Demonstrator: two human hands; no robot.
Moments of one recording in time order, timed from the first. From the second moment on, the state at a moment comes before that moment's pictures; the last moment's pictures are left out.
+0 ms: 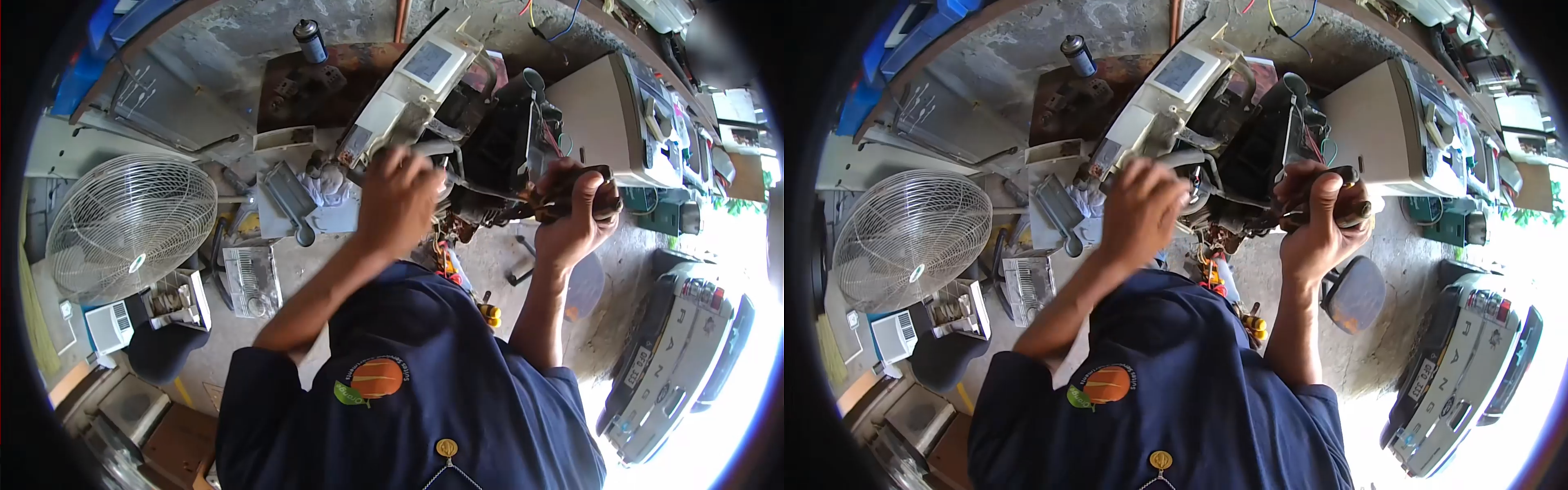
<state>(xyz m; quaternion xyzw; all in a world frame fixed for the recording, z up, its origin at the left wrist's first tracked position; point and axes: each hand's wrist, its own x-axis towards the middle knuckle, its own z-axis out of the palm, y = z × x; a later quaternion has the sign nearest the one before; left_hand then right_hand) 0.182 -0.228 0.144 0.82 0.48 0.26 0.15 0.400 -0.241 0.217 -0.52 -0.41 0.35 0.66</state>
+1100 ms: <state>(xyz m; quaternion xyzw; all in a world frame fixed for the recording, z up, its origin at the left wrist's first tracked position) 0.146 -0.144 0.123 0.56 0.15 0.31 0.75 0.341 -0.194 0.158 -0.28 -0.61 0.48 0.57</state>
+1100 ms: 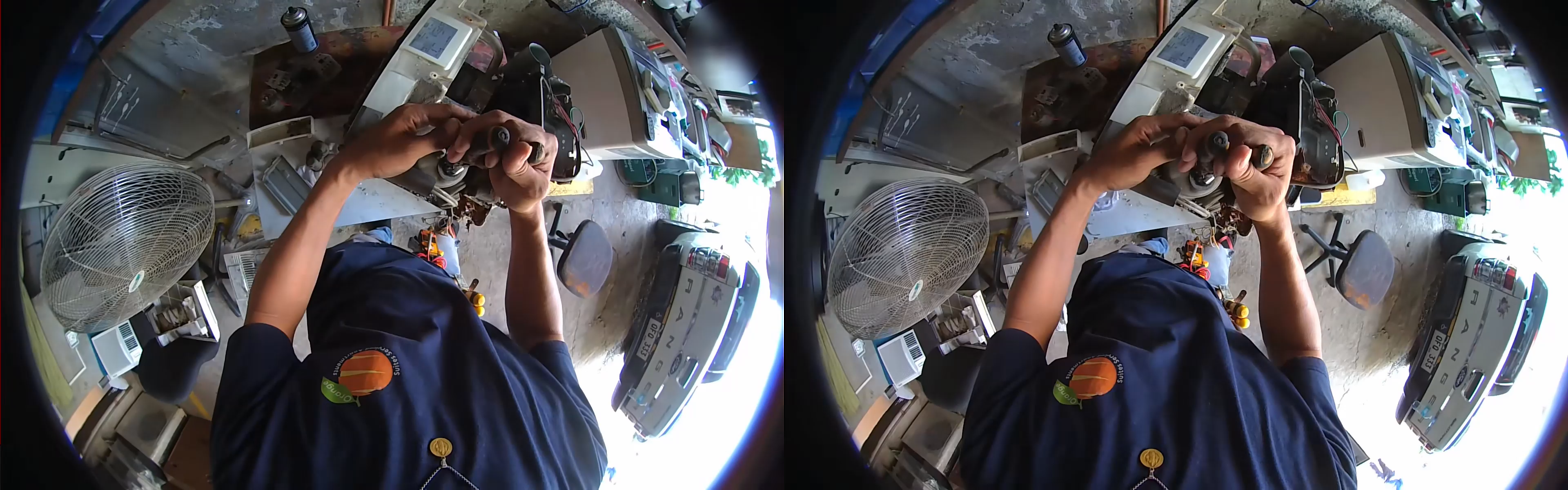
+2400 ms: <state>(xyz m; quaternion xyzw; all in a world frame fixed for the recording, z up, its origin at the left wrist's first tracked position) 0.232 -0.210 0.151 0.36 0.27 0.64 0.63 0.352 -0.181 0.159 -0.21 -0.63 0.60 0.45</state>
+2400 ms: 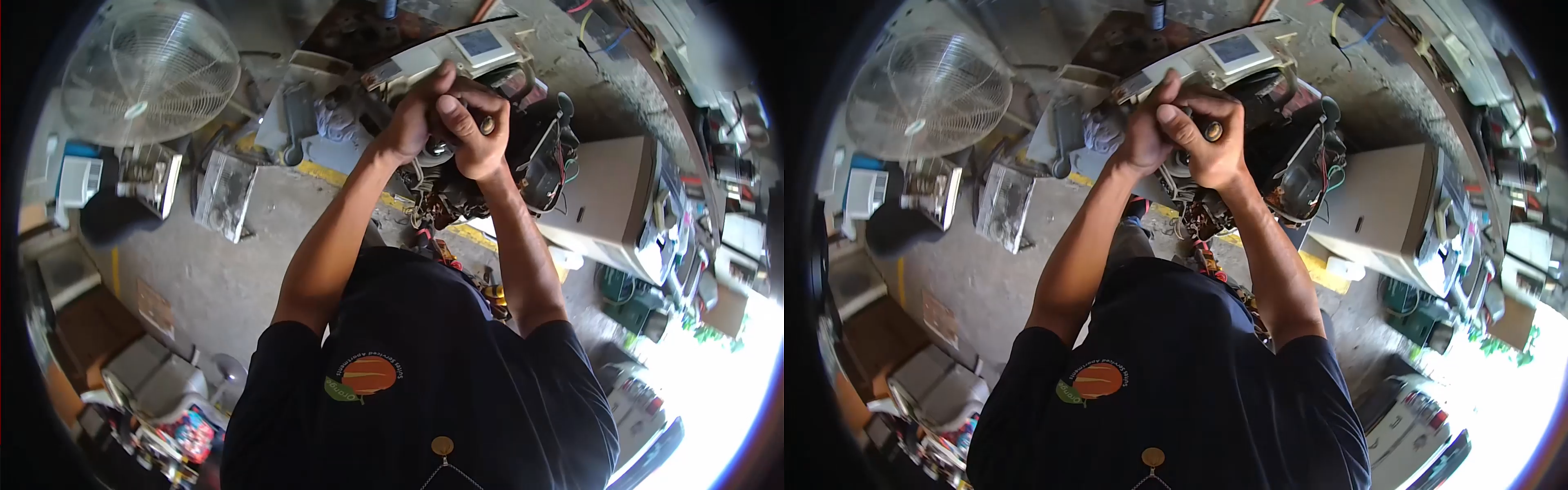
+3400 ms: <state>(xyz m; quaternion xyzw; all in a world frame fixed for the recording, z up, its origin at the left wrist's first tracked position) 0.233 -0.234 0.103 0.71 0.61 0.35 -0.01 0.384 -0.155 0.211 -0.28 -0.54 0.59 0.53</state>
